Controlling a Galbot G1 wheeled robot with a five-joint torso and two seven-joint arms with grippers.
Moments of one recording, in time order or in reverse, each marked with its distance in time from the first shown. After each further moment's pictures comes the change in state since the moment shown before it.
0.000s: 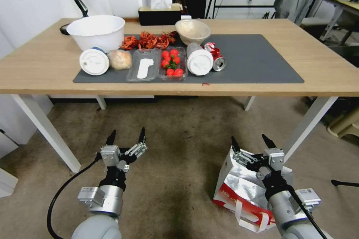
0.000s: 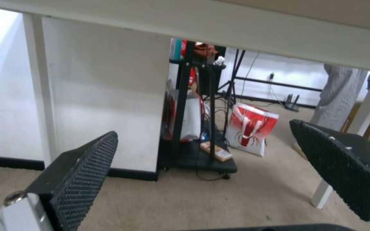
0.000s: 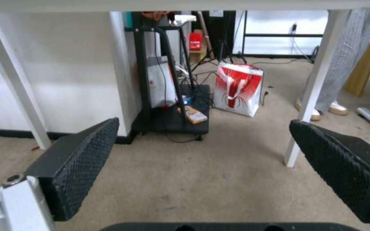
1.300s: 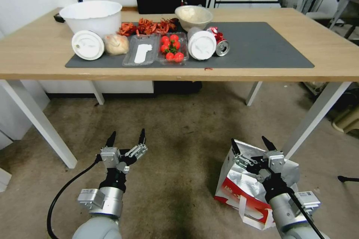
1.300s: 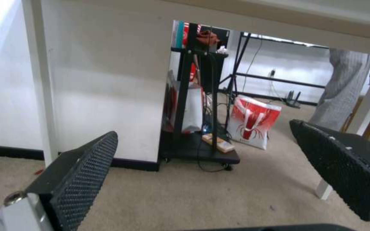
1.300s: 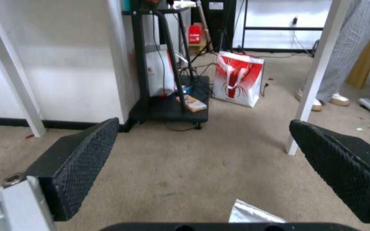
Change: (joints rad) left arm 0.007 -0.001 0.001 0.000 0.004 -0.010 0.002; right arm -0.013 0.008 0.000 -0.004 -0.013 0.013 -0.004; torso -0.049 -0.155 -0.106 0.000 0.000
